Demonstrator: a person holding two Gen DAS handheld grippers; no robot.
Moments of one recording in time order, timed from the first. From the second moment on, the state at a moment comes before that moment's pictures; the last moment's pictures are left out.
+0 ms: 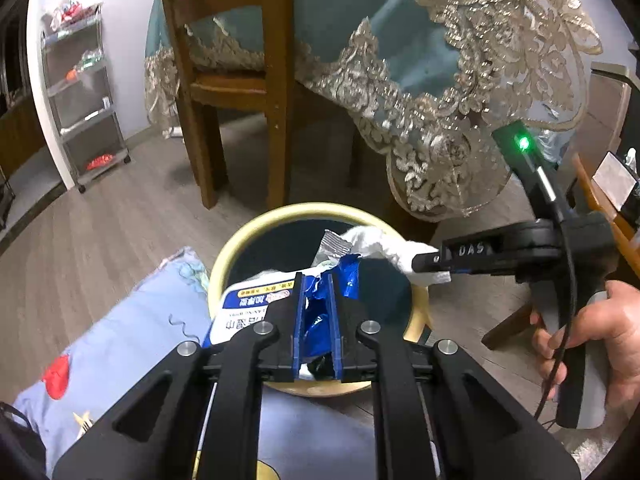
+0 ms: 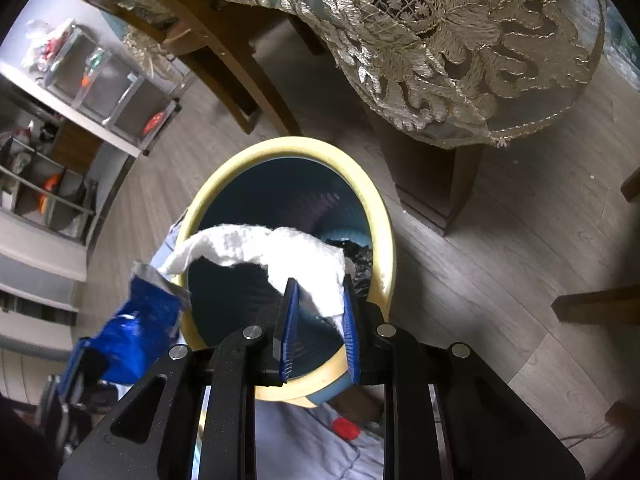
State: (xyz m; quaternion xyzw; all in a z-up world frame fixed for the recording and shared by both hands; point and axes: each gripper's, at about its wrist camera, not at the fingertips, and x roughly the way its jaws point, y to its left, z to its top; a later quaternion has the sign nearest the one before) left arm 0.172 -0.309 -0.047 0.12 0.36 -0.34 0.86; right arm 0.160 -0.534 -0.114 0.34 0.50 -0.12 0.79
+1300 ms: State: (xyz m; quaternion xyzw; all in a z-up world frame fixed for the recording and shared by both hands) left arm 0.105 -0.120 0.026 0.08 0.35 -0.16 0.92; right arm 0.154 -0.460 0.009 0.25 0.41 -0.02 0.88
